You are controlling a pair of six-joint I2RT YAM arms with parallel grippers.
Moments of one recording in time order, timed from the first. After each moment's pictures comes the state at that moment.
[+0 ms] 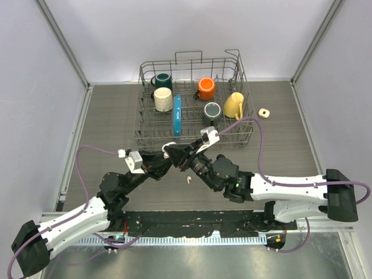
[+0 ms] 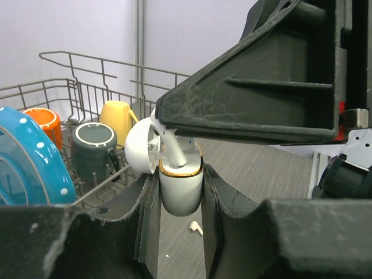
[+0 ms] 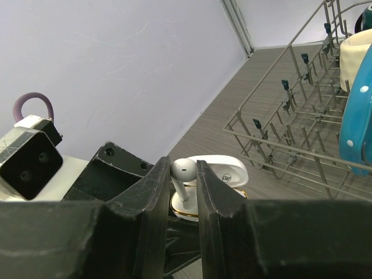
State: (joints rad) left arm -0.84 0.61 0.18 0.84 0.13 -0.16; right arm 1.33 1.20 0.79 0.59 0.57 0.47
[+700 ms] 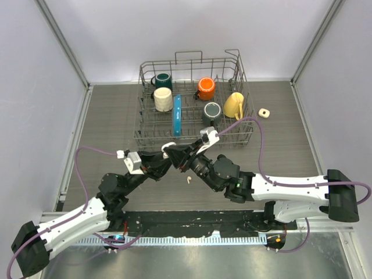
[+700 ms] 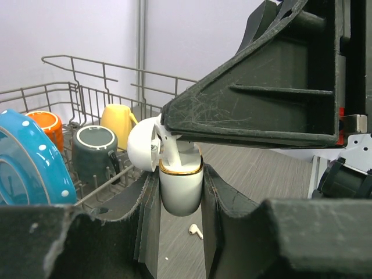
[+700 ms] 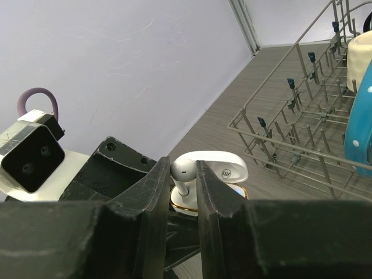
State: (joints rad) left arm -0.84 0.59 0.18 0.84 0.12 -0.16; right arm 1.33 1.20 0.79 0.59 0.56 0.47
